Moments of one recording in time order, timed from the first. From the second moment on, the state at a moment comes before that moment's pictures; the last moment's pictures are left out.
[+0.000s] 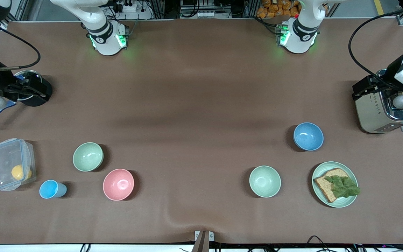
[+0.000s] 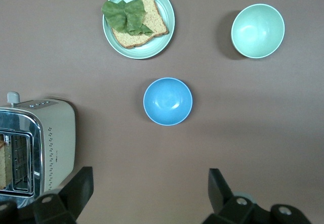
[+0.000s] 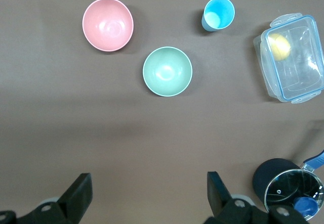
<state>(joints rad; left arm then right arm) 0.00 0.04 -0.09 -1.53 0.02 1.56 -0.15 0.00 0.05 0.05 -1.50 -0.01 1.53 0.05</state>
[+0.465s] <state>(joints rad) 0.00 0.04 -0.09 -1.53 0.02 1.56 -0.15 0.00 0.05 0.05 -1.50 -0.01 1.49 0.05</state>
